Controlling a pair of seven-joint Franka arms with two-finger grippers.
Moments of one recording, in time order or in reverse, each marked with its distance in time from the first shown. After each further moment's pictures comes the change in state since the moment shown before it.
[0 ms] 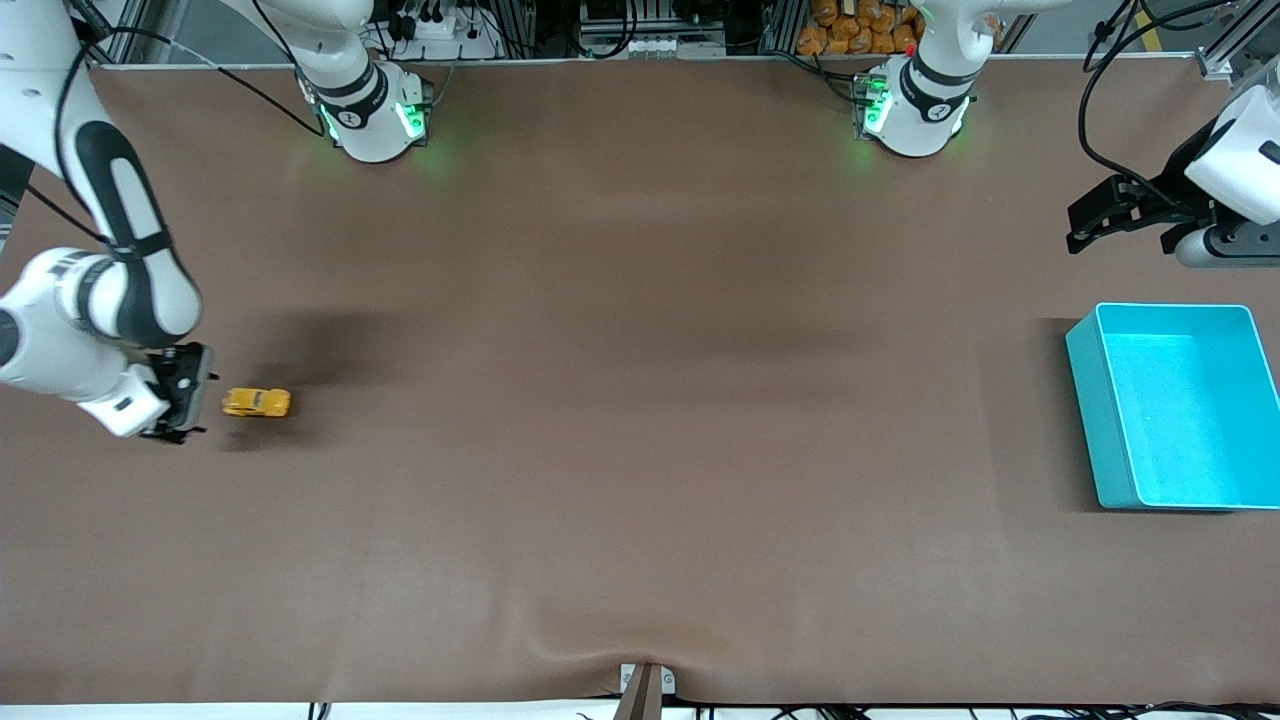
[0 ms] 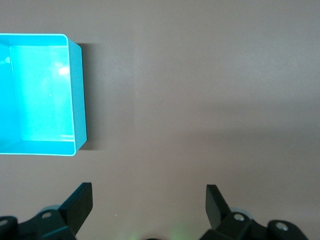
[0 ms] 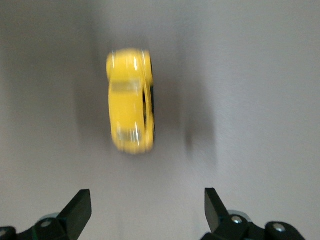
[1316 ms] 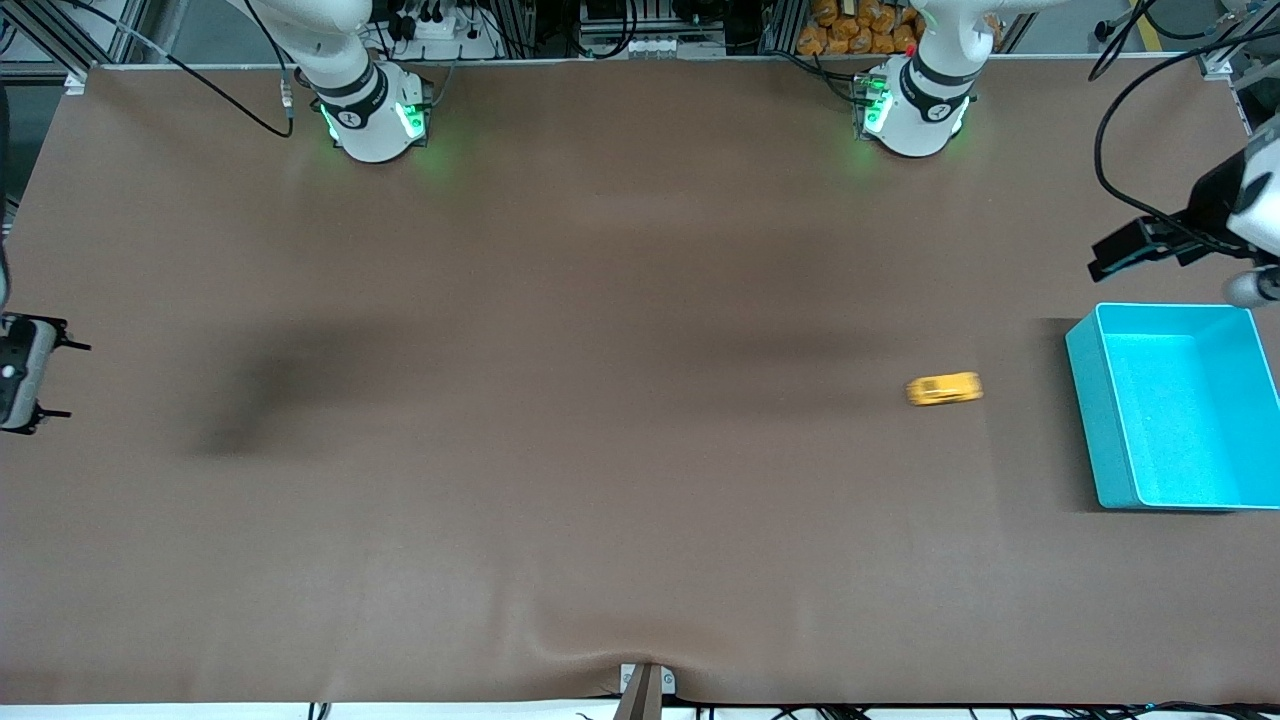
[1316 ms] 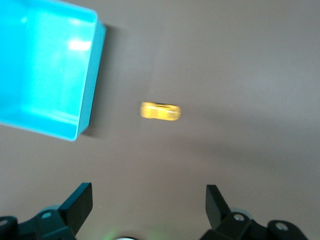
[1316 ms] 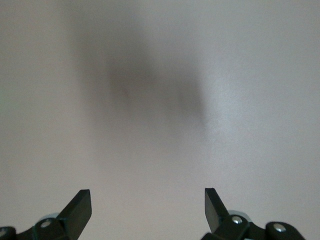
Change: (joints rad) left arm 0.061 0.040 0.016 -0.007 -0.009 0.018 -0.255; right arm -0.073 -0.024 -0.004 0.397 0.026 -0.510 0.007
